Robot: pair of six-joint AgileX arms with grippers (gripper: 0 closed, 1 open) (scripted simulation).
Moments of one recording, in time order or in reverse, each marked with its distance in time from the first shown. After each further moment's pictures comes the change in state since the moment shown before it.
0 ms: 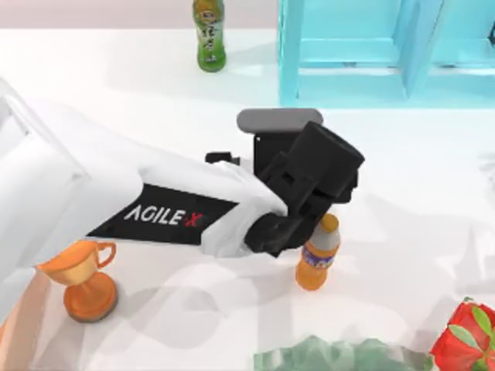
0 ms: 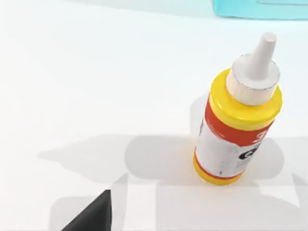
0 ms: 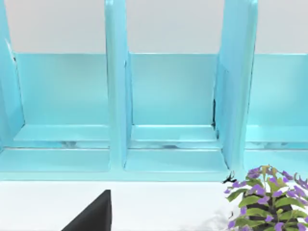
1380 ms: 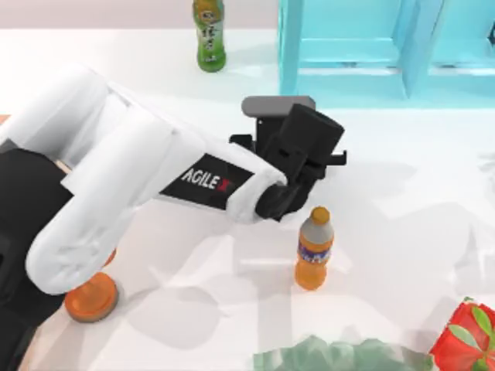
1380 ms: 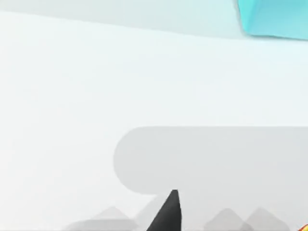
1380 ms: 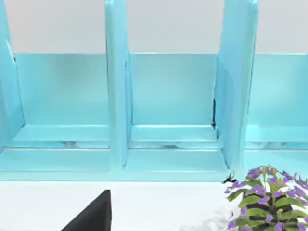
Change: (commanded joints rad) left arm 0.117 0.304 0.235 0.129 0.090 0.103; right arm 0.000 0.000 0.000 0.000 0.000 0.000
